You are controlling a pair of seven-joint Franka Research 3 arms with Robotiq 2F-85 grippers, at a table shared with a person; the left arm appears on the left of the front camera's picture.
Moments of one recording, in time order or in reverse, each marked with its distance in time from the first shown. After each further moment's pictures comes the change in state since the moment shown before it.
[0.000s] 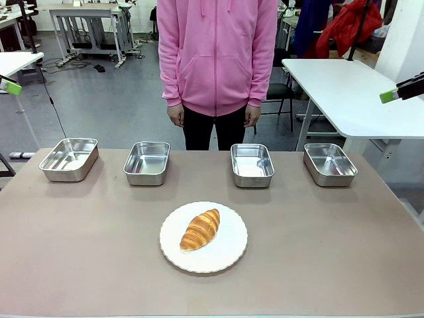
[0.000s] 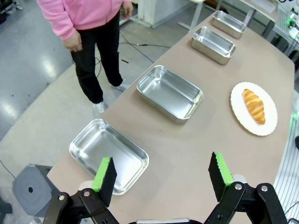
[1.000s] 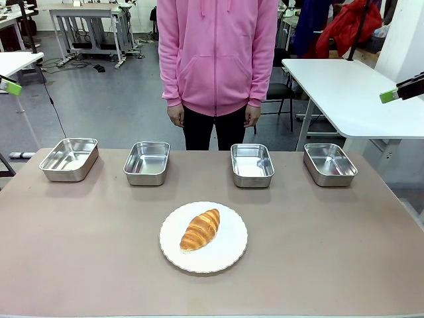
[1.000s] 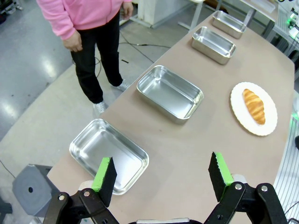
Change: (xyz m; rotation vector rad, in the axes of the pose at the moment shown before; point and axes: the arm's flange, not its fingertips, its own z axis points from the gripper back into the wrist) left arm 0.000 0.000 0.000 0.000 0.000 0.000; right arm 0.000 0.000 0.000 0.000 0.000 0.000
